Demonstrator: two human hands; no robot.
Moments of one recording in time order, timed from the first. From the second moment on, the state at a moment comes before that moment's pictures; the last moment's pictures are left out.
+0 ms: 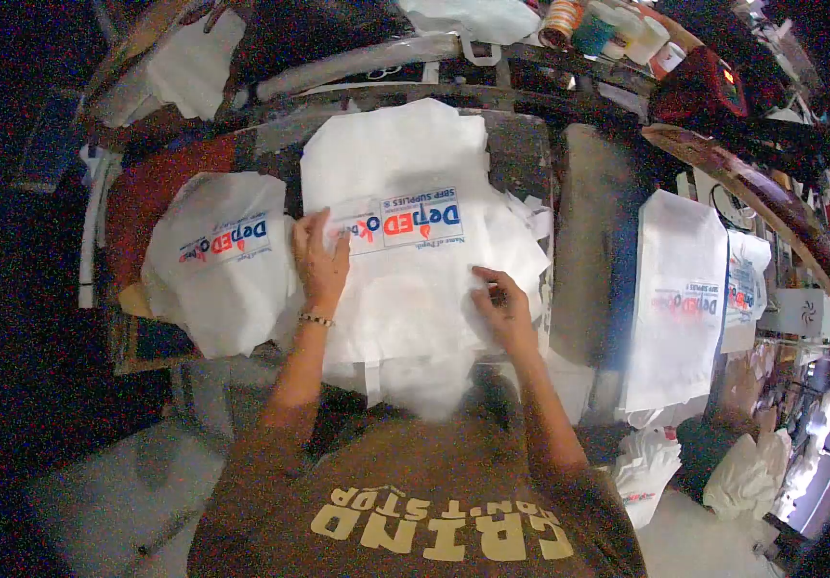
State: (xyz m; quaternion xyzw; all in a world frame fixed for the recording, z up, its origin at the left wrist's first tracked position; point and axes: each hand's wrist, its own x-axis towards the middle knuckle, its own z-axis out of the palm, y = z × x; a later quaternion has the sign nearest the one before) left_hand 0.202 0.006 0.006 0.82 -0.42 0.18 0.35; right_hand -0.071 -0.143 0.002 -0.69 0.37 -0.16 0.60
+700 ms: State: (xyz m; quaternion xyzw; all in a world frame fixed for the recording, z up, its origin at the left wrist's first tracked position) left_hand 0.147 -0.080 0.007 0.67 -0.60 -0.14 0.41; right_hand -0.050 -0.170 0.000 -0.48 0.27 -0.15 0.82
